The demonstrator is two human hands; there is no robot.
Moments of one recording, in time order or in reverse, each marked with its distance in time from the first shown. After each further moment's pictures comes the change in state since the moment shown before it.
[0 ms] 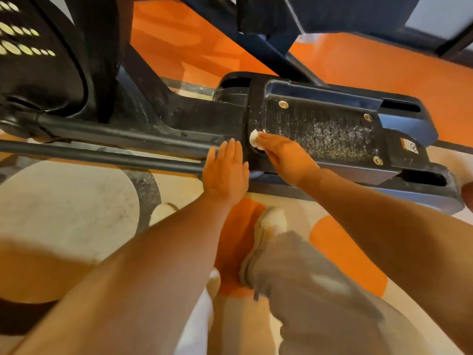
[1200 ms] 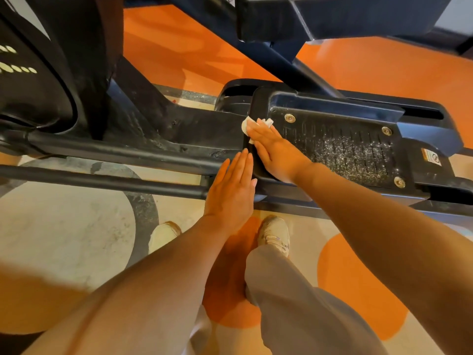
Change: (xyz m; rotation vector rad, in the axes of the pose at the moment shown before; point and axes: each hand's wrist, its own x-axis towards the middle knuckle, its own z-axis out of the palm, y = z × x) left_hand 0.029 0.001 0.013 -0.184 -0.037 0.135; right_hand 0.084 0.044 0.012 0.026 0.035 -0.163
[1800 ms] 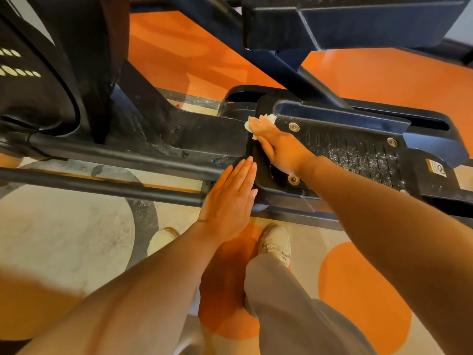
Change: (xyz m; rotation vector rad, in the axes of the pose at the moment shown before) left_hand 0.006 -0.021 0.010 0.015 0.065 0.119; right_hand 0.026 0.018 -0.012 0.100 0.008 0.003
